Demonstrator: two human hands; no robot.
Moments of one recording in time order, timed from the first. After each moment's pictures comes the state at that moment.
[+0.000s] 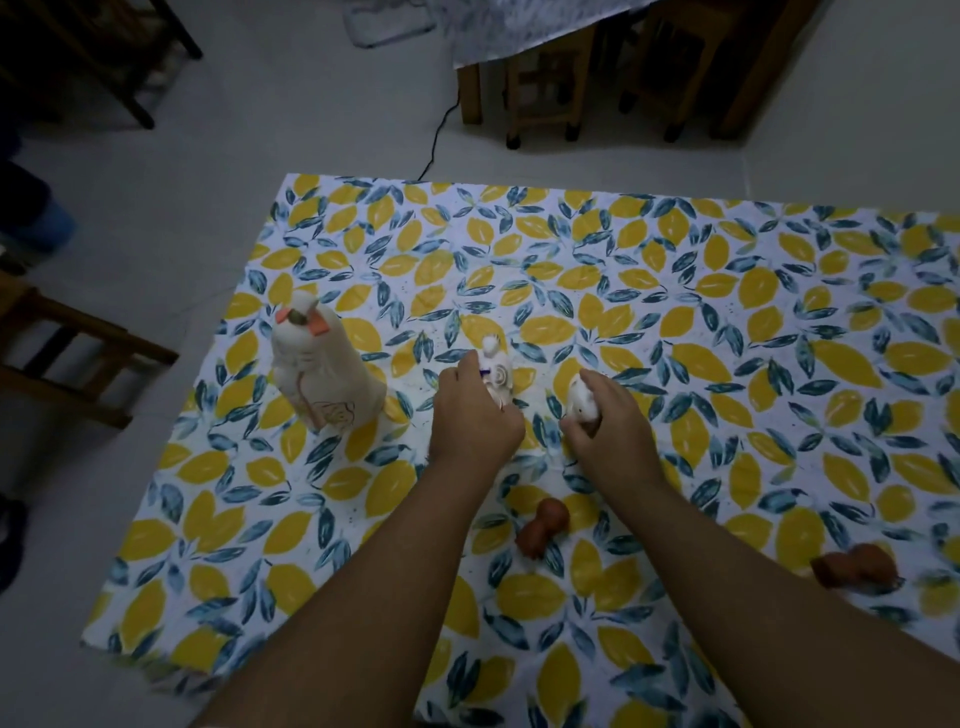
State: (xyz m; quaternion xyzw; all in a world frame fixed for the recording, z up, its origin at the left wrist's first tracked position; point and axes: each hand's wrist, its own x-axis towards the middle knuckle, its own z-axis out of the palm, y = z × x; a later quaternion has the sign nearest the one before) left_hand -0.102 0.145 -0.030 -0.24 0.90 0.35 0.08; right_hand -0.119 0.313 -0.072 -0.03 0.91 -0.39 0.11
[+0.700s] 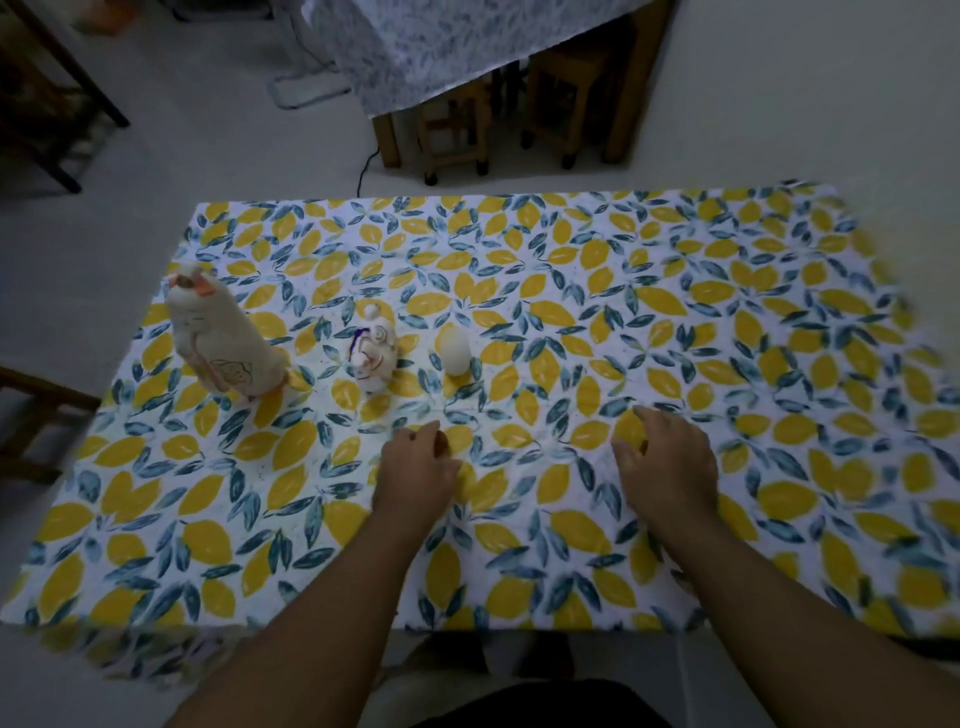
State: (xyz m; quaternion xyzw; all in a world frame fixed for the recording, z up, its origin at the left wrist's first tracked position) left_hand 0.020 0.235 -0.051 -0.15 0.94 0.26 0.15; right_hand 0.001 0.518 -0.052 0.12 0.98 -0.16 0.05
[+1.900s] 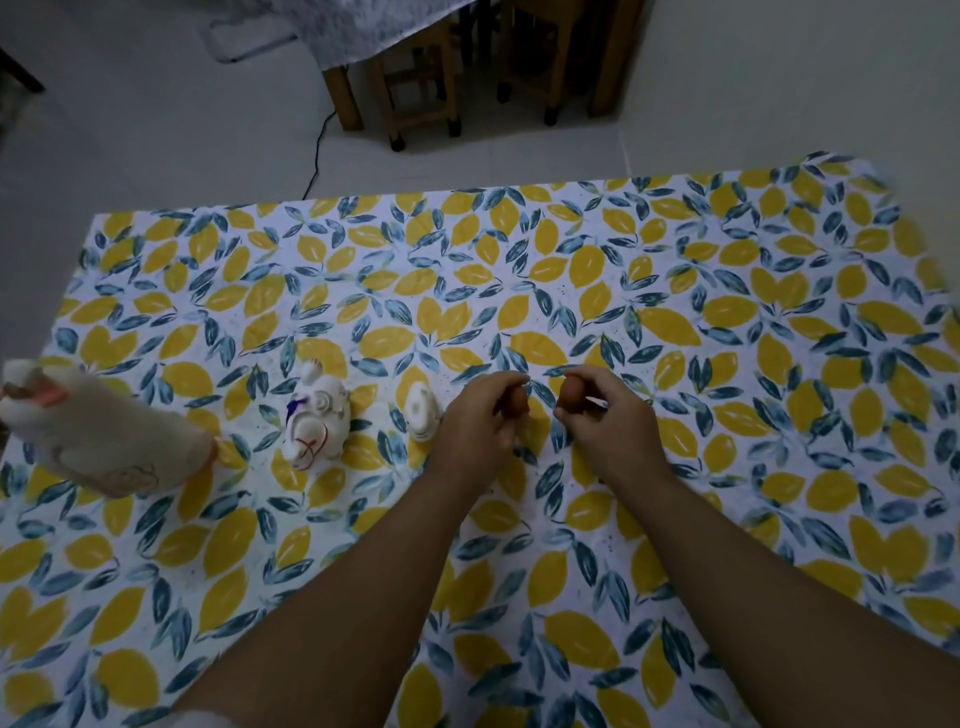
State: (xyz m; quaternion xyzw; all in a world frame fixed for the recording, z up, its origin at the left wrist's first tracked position) left_hand -0.134 0.303 -0.072 0.03 0.89 0.45 0.05; right_hand -0.134 0.483 -0.059 0.08 0.86 -0.50 0.08
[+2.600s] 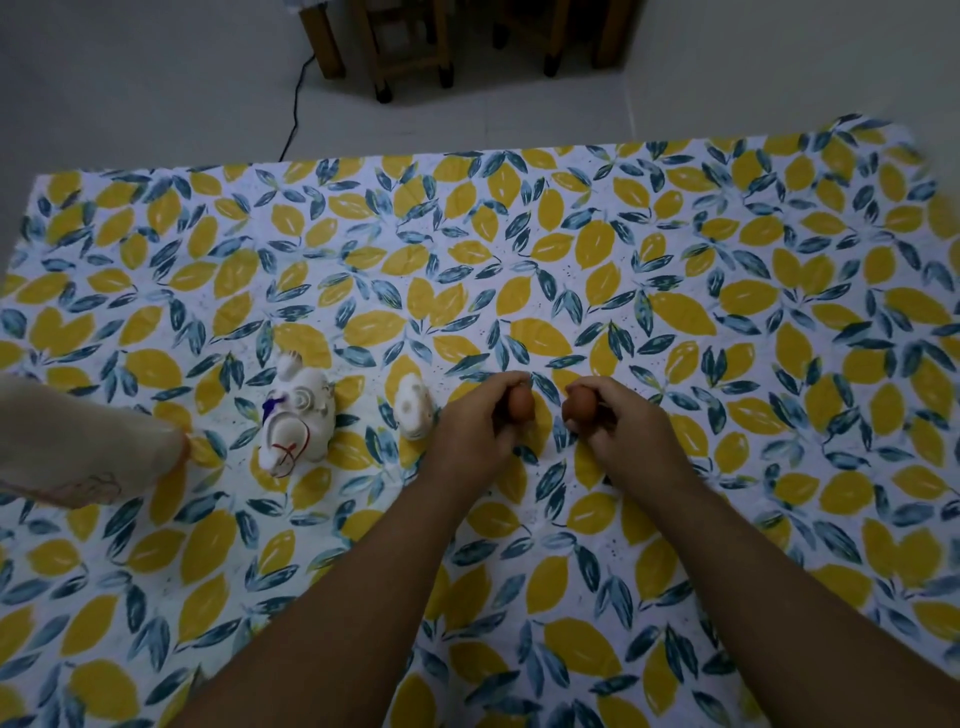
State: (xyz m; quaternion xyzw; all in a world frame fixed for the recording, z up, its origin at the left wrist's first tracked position) left_hand -0.136 0.299 -0.087 0.03 0.89 0.45 0.09; right_hand -0.136 0.503 -0.075 -0.01 0.90 -0.42 0.11
